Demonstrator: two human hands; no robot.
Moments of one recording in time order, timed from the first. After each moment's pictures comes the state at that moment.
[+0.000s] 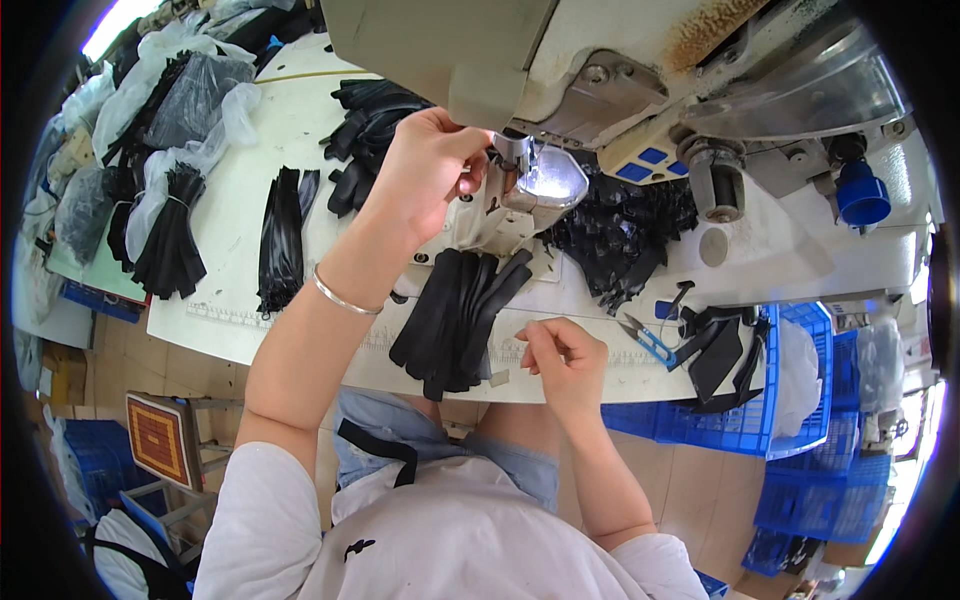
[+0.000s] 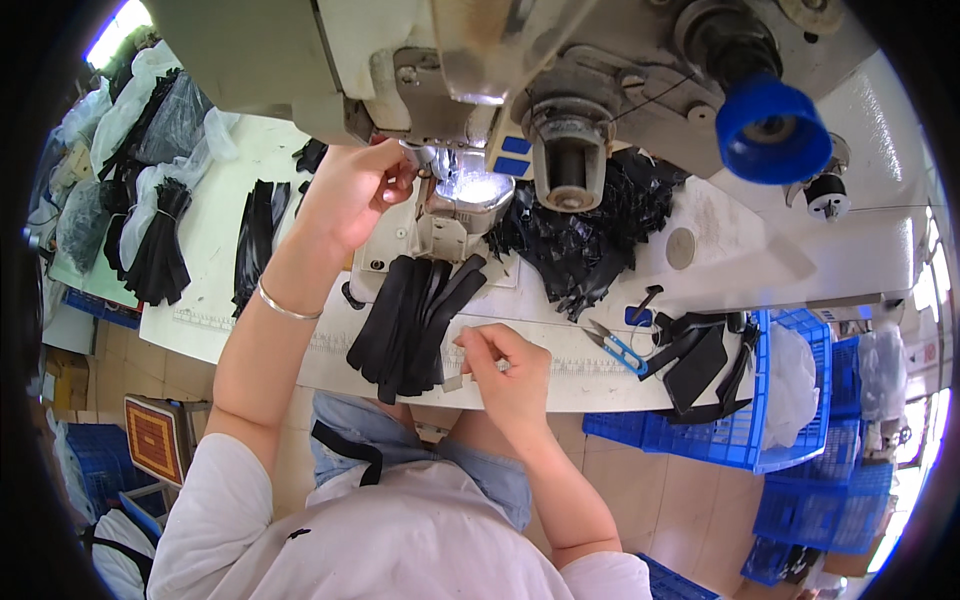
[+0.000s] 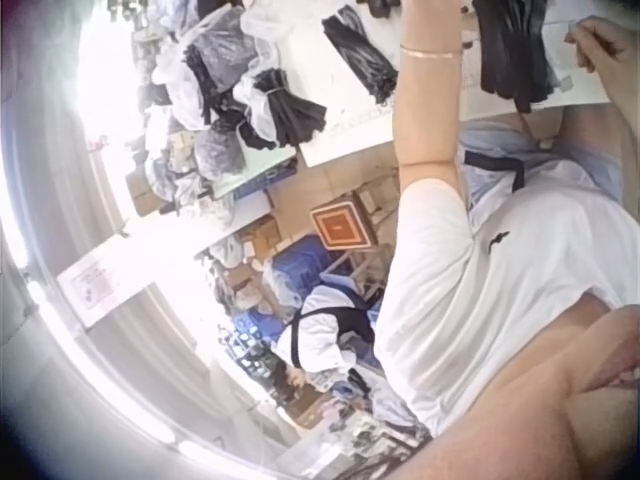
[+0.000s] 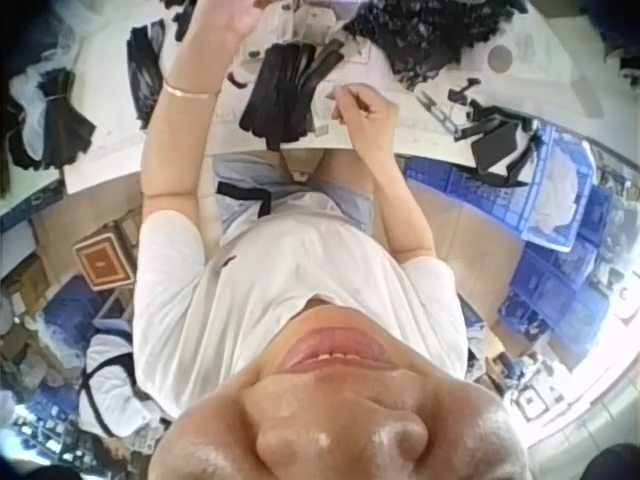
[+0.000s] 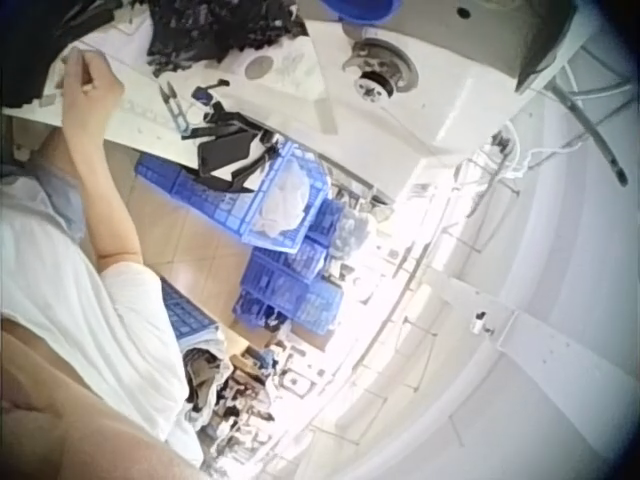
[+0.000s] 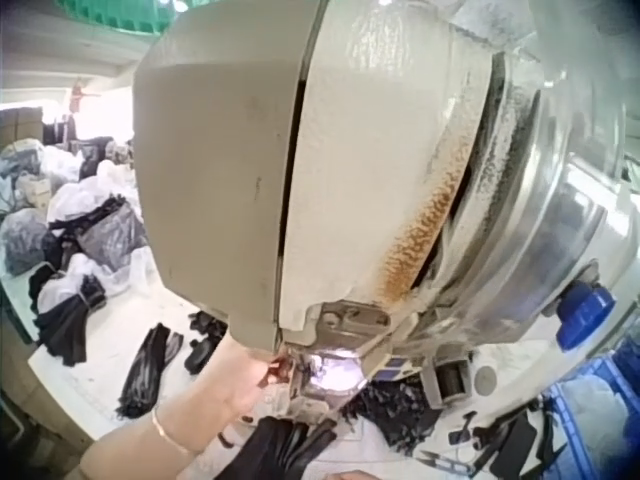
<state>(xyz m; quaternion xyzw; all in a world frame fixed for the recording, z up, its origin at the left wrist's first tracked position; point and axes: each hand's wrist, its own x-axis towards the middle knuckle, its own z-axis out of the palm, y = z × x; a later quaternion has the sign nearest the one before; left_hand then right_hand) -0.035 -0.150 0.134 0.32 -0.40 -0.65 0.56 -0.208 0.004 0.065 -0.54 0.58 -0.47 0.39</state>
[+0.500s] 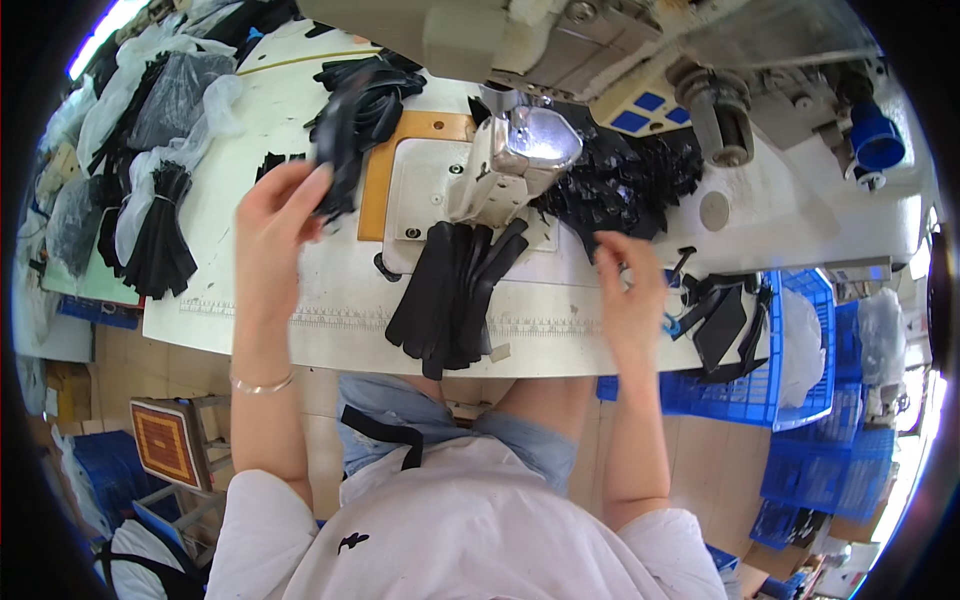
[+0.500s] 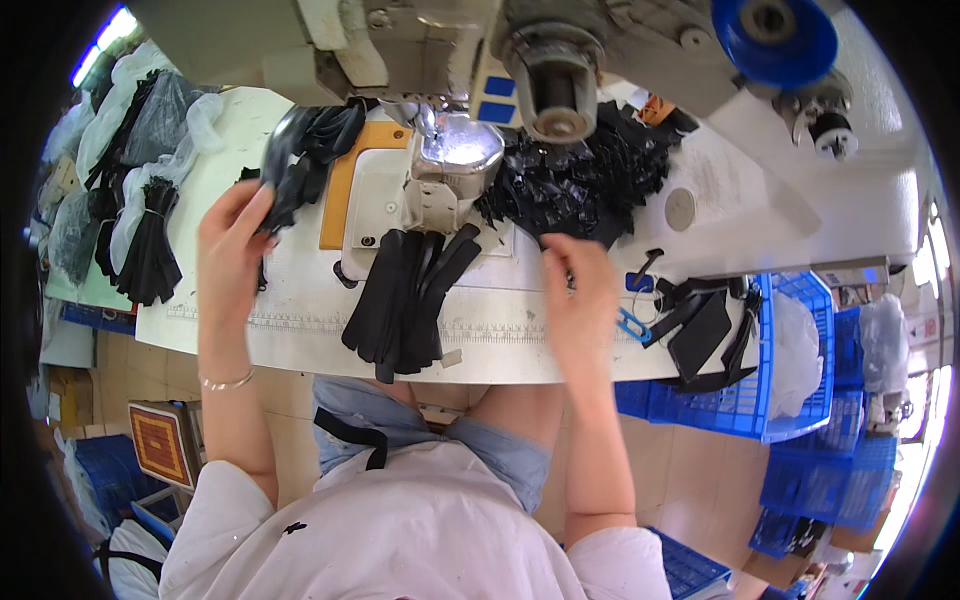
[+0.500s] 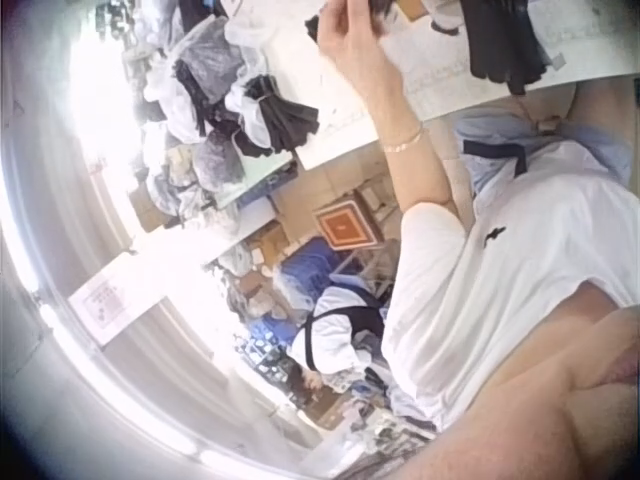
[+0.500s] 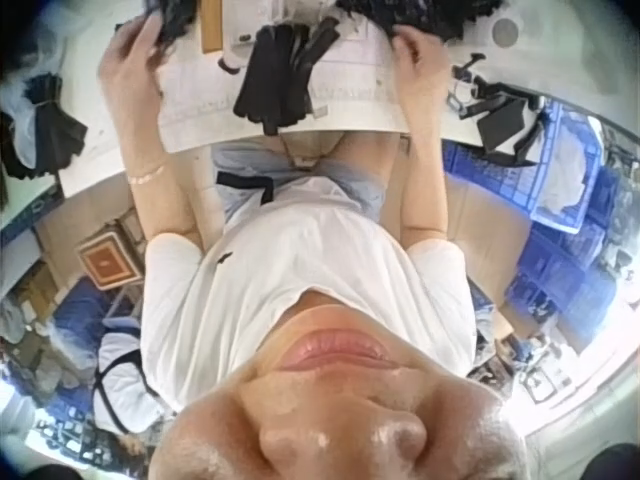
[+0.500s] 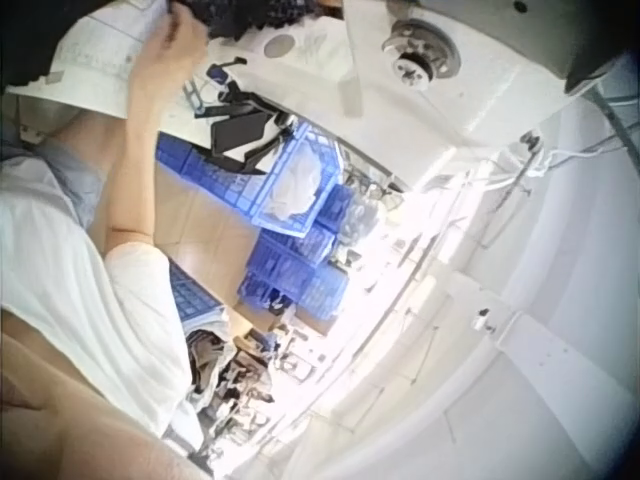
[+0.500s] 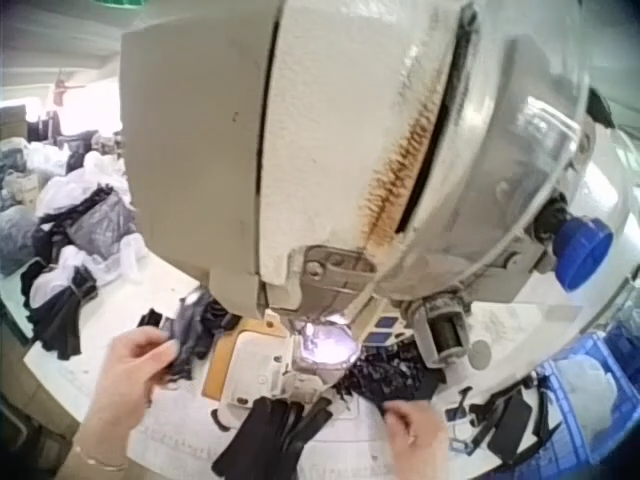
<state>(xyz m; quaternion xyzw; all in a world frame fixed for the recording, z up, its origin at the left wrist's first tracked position) 0.049 -0.085 0.107 0.53 -0.44 -0.43 0.58 -0.271 -0.031 0.068 -0.65 0.63 -0.42 0.05</state>
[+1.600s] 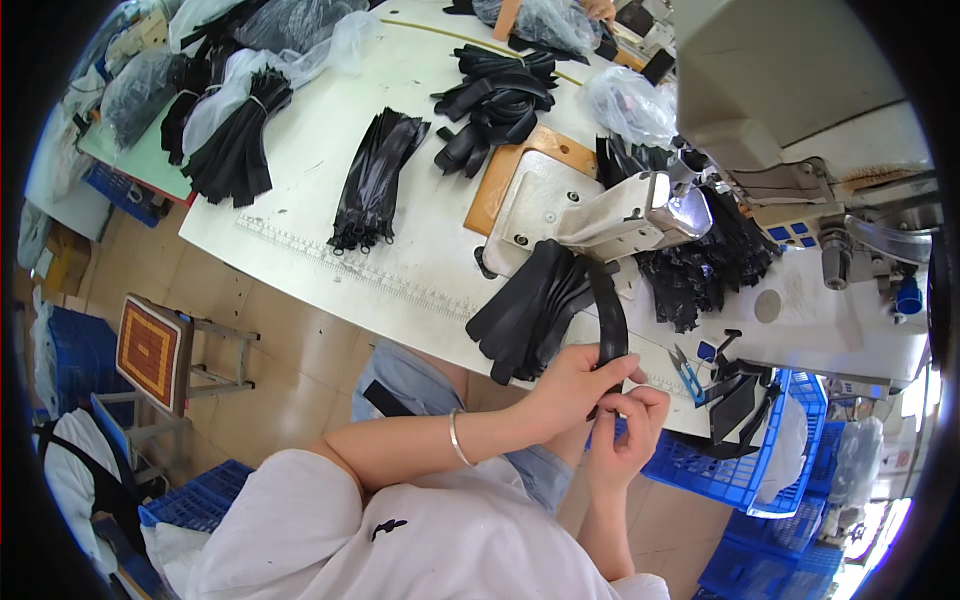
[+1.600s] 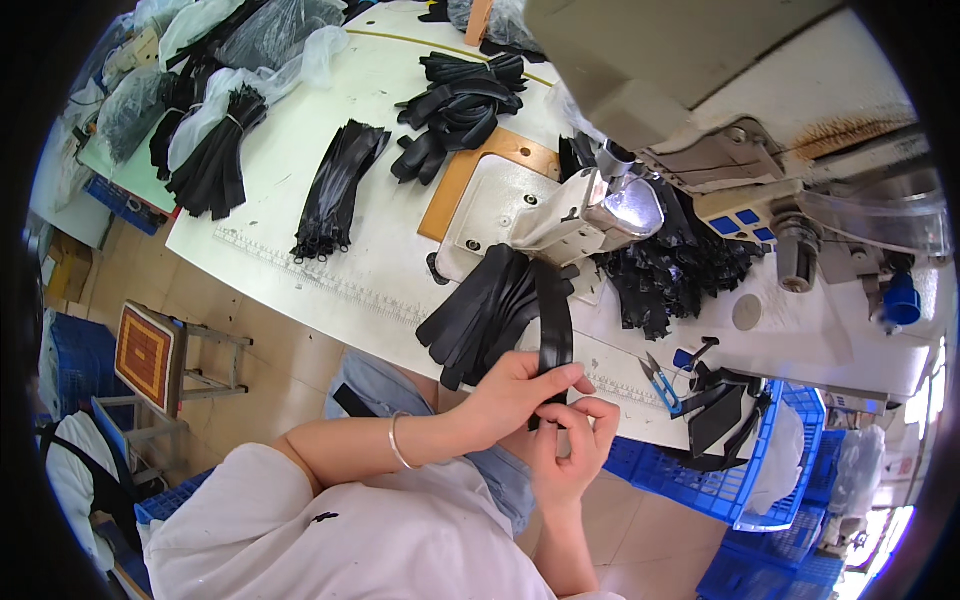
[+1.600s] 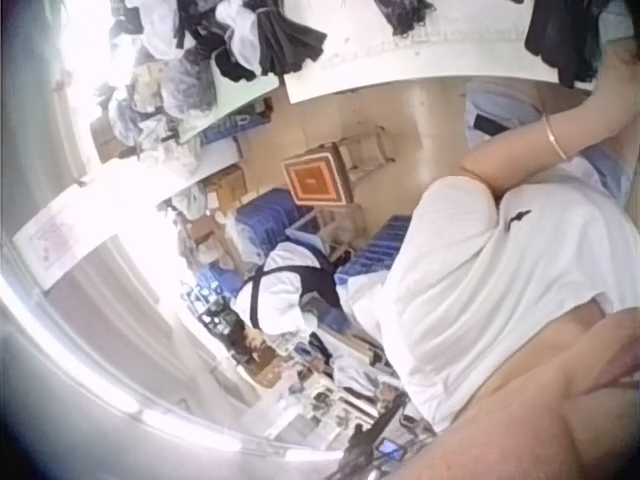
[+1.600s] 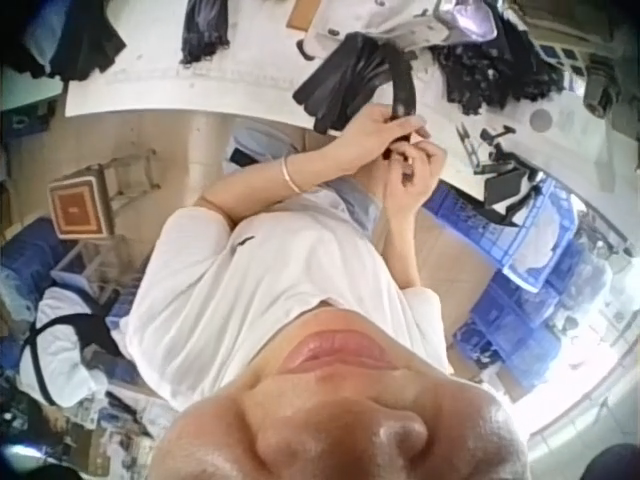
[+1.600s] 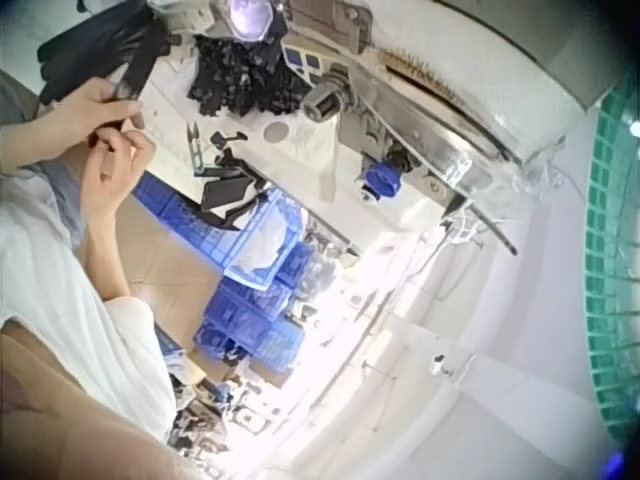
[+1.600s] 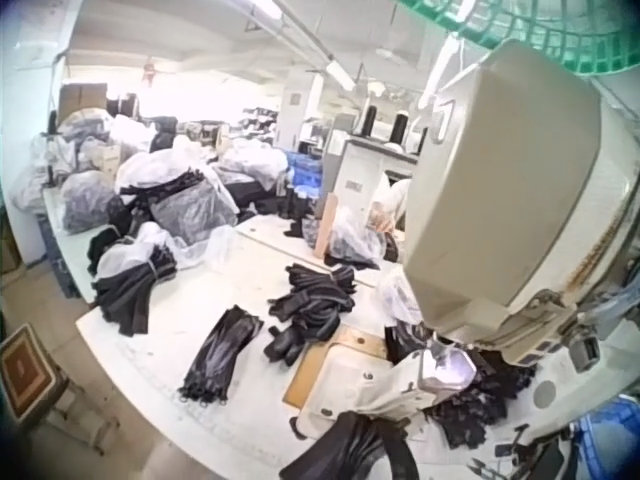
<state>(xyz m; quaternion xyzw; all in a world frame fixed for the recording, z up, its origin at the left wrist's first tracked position) -0.086 0.010 0.052 0.29 -0.31 -0.82 0.38 -0.196 0.068 0.062 -0.69 0.58 -0.43 0.10</state>
